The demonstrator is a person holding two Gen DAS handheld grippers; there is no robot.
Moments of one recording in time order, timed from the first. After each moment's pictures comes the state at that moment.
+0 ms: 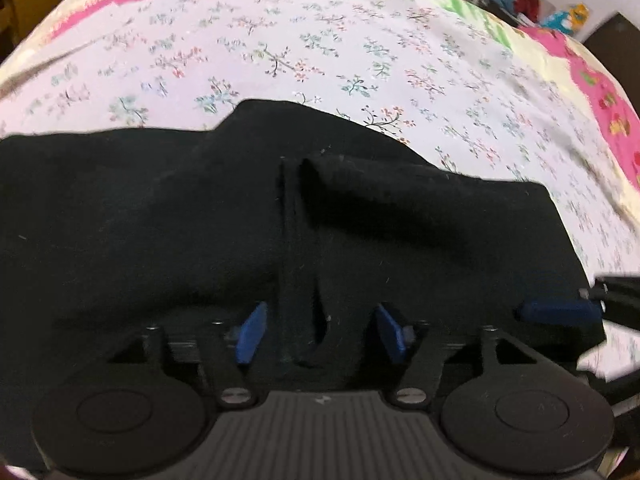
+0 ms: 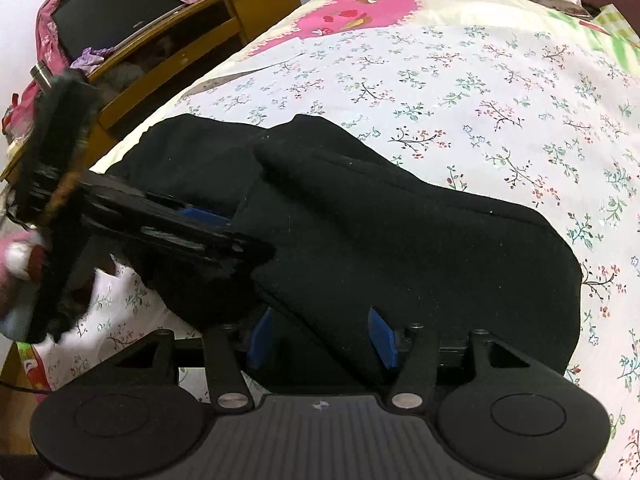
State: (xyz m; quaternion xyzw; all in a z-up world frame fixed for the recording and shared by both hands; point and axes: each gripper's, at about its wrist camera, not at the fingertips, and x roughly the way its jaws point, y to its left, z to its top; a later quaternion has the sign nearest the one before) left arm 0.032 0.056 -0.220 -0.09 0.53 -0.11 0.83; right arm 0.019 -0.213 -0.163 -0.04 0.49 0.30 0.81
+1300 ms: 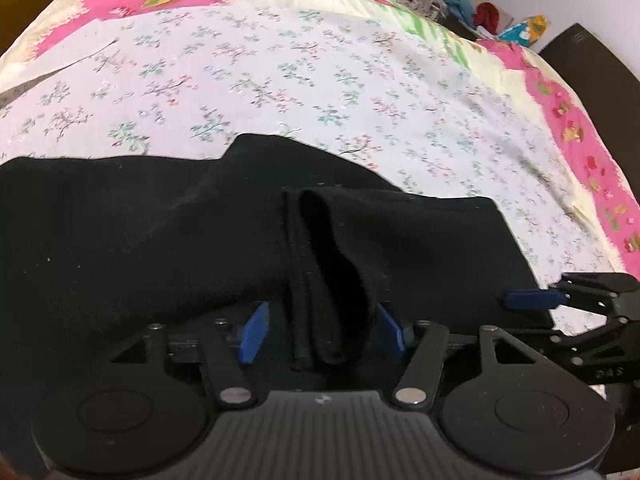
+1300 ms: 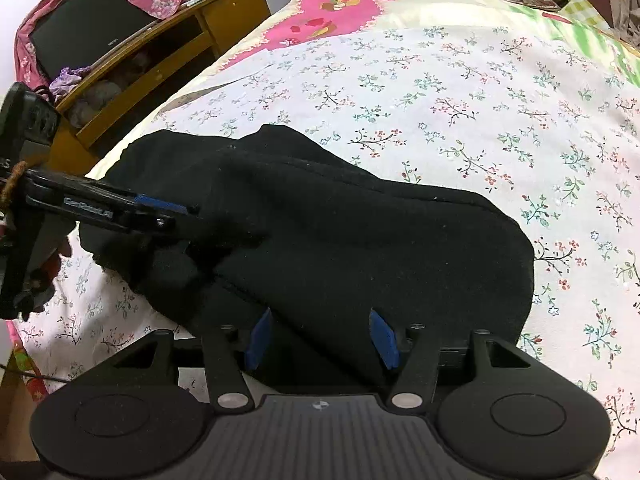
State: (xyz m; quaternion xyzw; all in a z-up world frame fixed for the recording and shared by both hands) left arm 0.027 0.096 -0.192 -0.12 0.51 -0.18 0.83; right arm 0.010 -0.236 -0.153 -0.02 0.49 0.27 0.83
